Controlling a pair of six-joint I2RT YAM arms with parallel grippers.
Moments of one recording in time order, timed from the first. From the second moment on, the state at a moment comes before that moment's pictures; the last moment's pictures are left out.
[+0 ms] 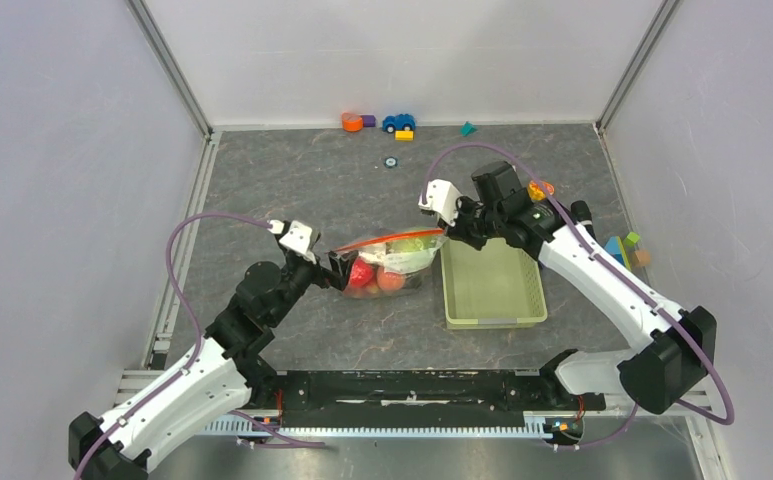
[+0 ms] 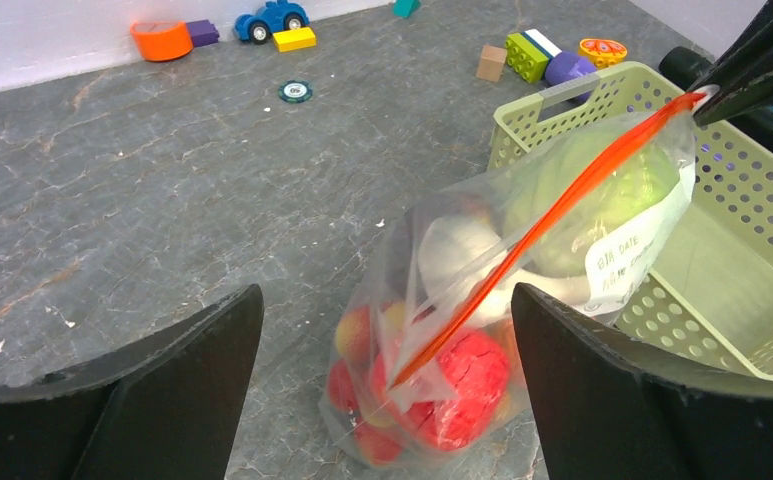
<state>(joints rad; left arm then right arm) -0.69 0.60 0.41 0.11 -0.18 -0.09 0.58 1.30 1.20 -0.70 -0.22 -0.64</state>
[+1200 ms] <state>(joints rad) -0.69 0.50 0.62 -0.19 -0.76 -0.37 0.56 1.50 1.39 -0.45 0.18 -0.15</state>
